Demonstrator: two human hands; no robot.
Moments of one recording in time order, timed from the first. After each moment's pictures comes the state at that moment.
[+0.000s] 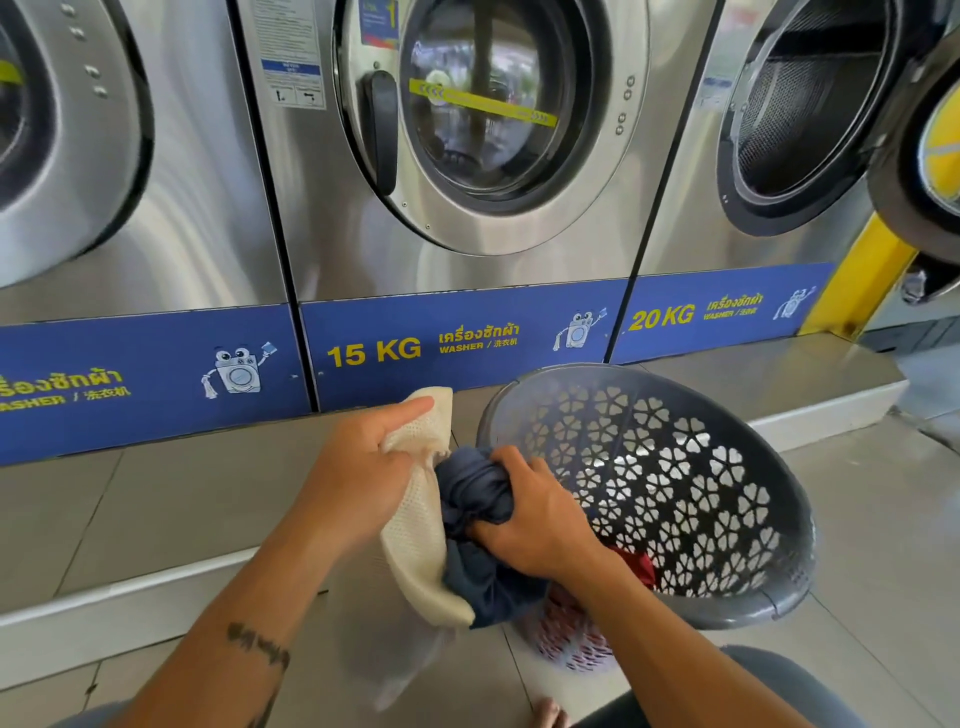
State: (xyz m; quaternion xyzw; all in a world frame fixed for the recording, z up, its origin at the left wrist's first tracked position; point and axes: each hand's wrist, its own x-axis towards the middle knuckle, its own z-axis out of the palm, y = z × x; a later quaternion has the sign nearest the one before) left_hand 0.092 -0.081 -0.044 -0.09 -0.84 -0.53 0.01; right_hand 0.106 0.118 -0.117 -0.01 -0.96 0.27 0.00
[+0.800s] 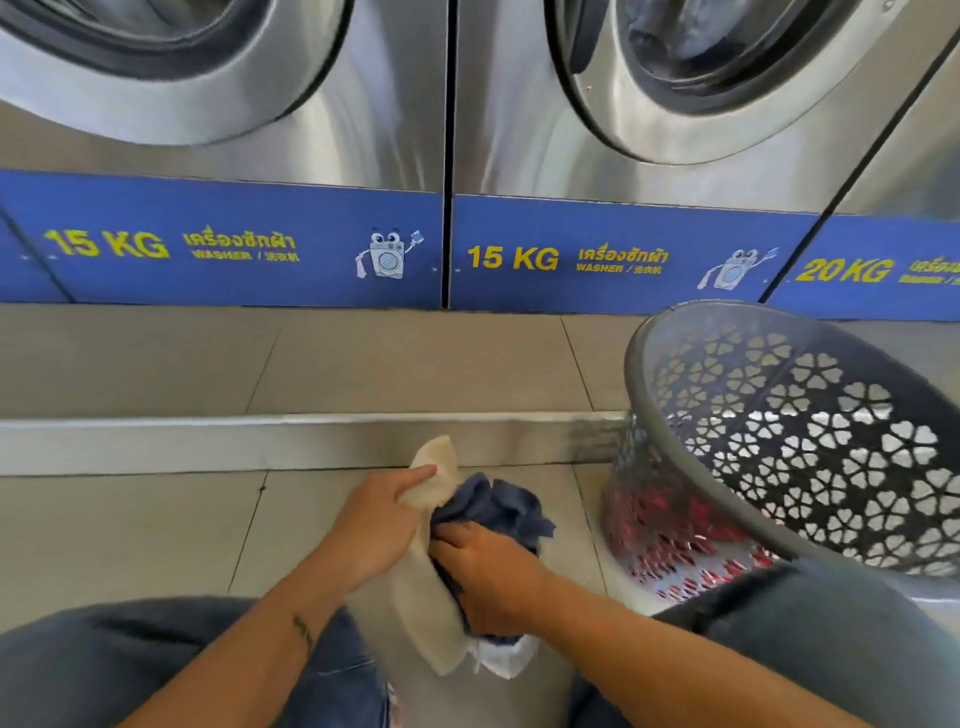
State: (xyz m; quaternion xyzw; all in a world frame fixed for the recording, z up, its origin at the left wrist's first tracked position) left_hand 0.169 -0.203 -0.179 0.11 -0.88 -0.44 -0.13; right_hand 0.158 -0.033 -0.265 0.38 -0.91 0.10 -0.16
